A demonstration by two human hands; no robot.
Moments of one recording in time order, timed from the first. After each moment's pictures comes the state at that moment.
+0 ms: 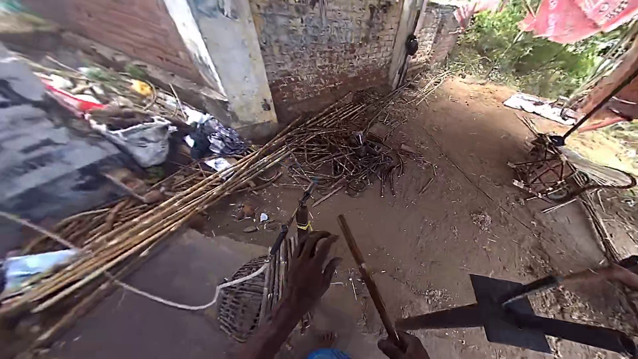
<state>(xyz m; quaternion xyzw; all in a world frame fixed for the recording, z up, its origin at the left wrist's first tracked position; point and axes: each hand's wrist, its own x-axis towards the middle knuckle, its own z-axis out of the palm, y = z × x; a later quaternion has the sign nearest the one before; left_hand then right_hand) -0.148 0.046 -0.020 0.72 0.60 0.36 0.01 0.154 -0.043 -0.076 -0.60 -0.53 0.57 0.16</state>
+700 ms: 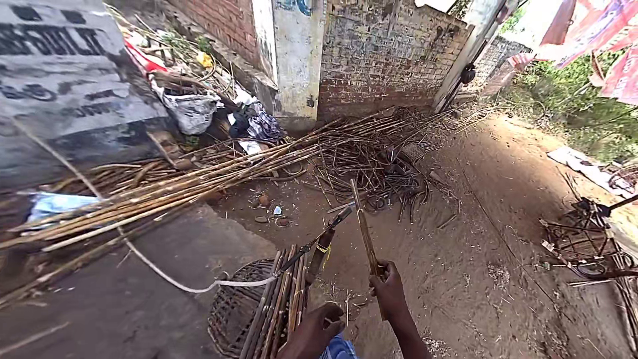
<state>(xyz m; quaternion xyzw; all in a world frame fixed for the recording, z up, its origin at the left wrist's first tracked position) -0.181 0.049 -0.108 0.45 0.63 0.31 0.56 -0.004 0.203 -0.078 -0.57 -0.58 0.51 0.29</state>
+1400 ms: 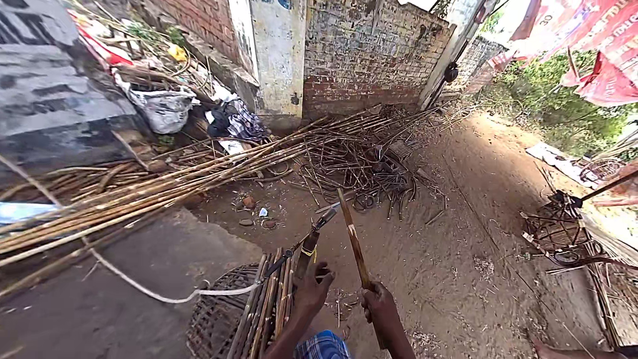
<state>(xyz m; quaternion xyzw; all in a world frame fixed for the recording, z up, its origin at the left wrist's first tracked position) -0.174 0.141 -0.109 0.31 0.67 0.49 0.47 0.028 0.177 -0.082 -0.56 -0.53 0.59 0.24</state>
